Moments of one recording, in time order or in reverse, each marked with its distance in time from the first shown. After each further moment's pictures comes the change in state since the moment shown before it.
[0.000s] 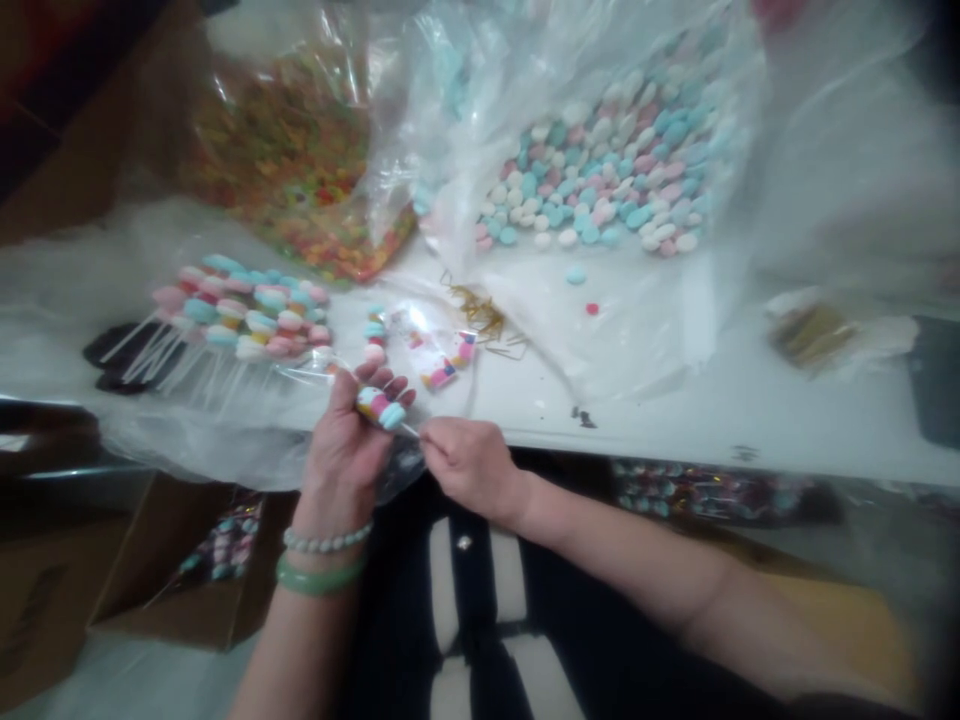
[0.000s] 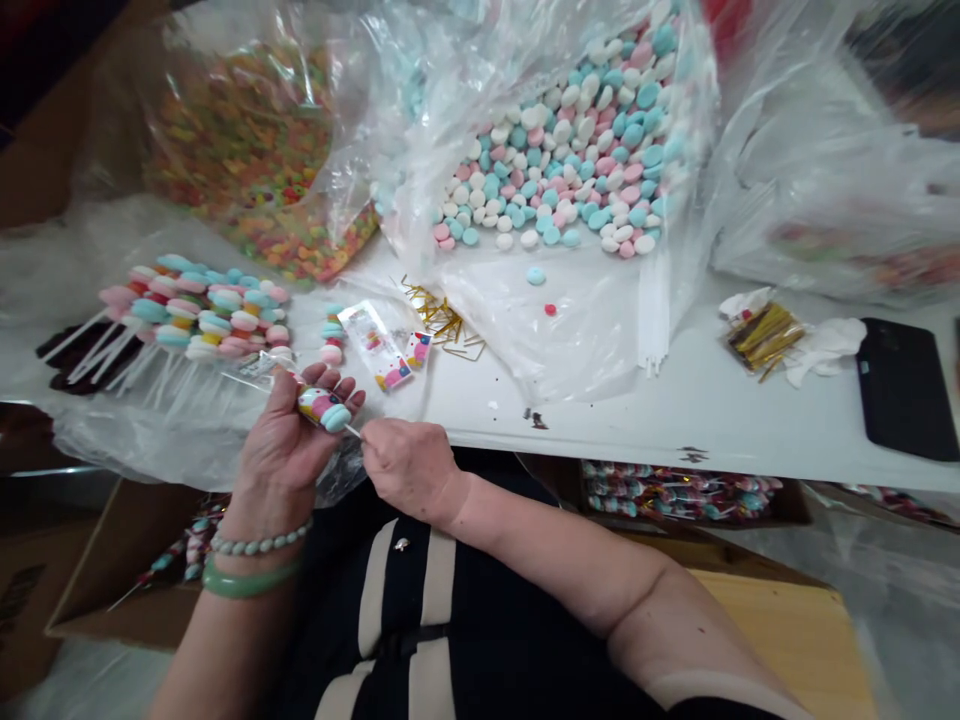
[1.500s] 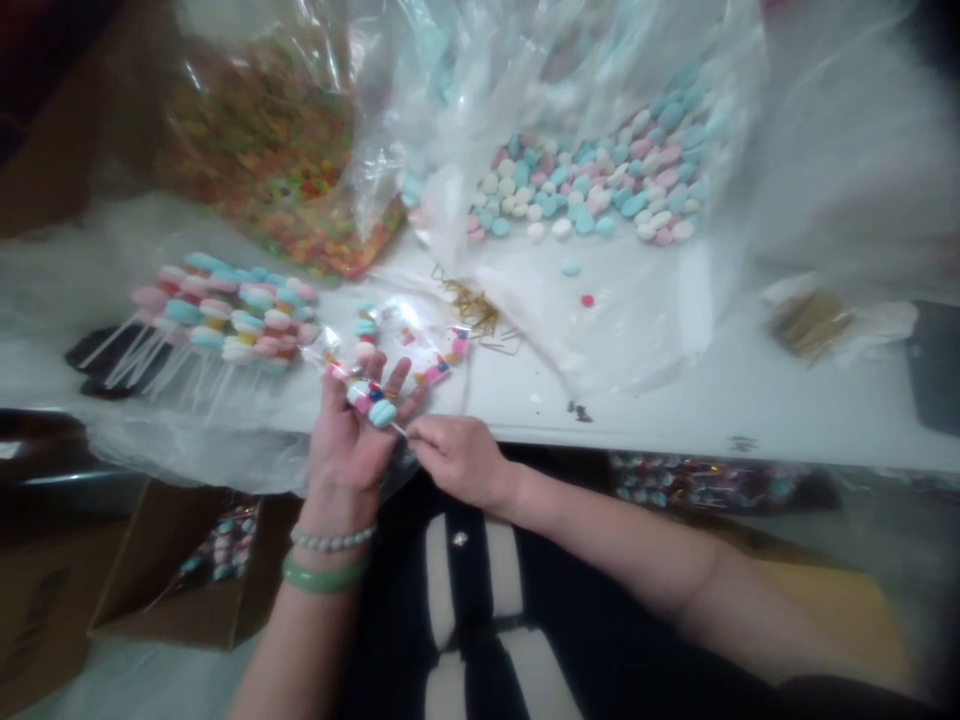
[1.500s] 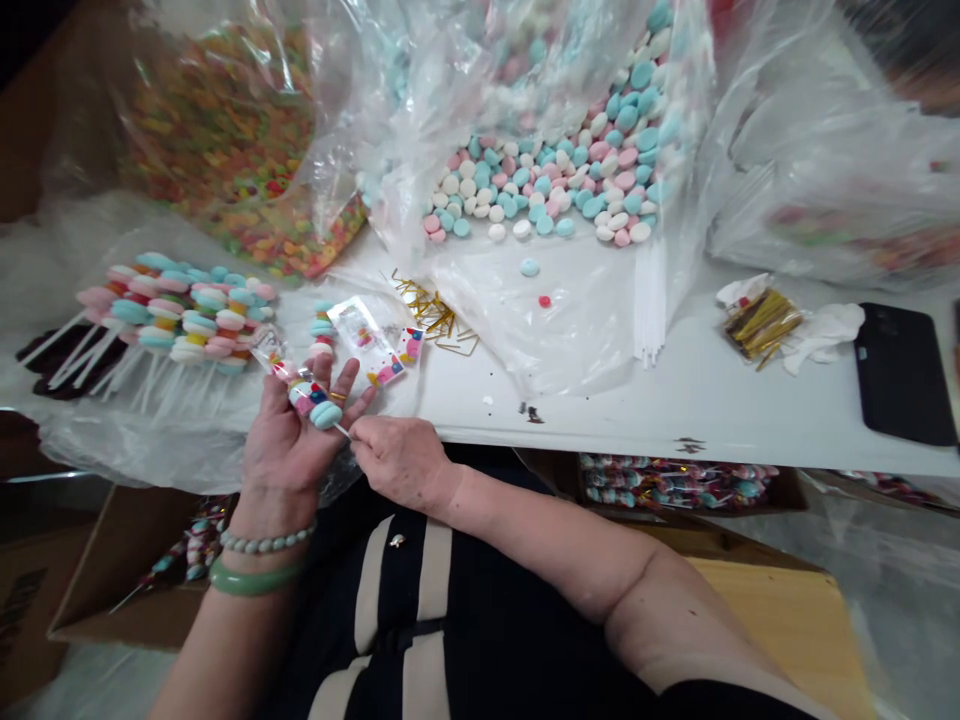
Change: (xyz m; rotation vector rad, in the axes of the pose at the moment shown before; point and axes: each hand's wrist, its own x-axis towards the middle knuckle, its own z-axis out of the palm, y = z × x) left_hand 0.006 -0.007 0.001 -0.133 -0.070 -0.053; right_hand 0.006 0.008 0.006 0.054 -0.111 0.024
